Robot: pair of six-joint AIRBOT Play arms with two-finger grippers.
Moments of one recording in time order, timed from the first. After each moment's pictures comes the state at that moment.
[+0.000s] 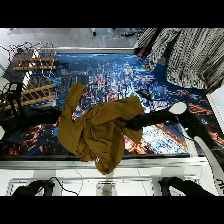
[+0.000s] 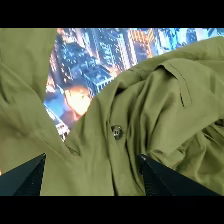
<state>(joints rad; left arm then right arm) 0.00 -0.71 0.78 1.02 -0.84 -1.19 0.21 -1.17 0.89 -0.70 1.19 0.67</state>
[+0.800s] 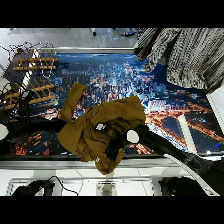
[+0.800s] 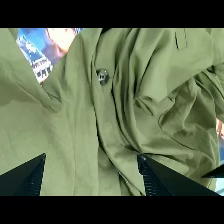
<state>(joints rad) 0.00 -0.73 0.75 1.01 -1.01 -1.20 0.78 -1.27 0.88 -1.08 0.96 0.93</state>
